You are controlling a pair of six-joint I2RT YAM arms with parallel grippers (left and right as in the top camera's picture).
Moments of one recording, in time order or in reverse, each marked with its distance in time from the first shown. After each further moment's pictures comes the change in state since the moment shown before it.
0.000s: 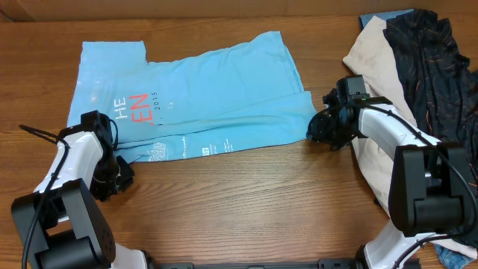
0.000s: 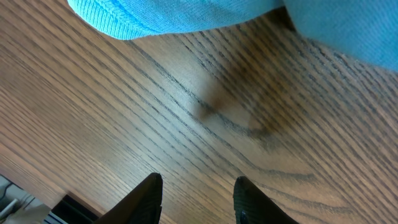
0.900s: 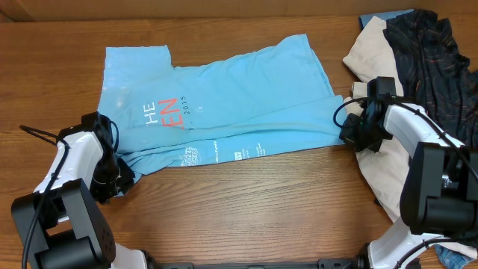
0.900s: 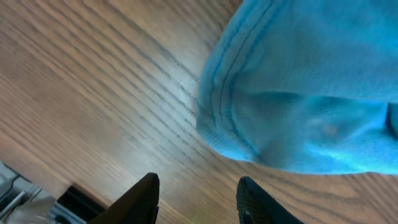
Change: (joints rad) left arm 0.000 0.000 -0.002 -0.025 0.000 0.000; right arm -0.176 -0.001 0.016 -0.110 0.185 0.132
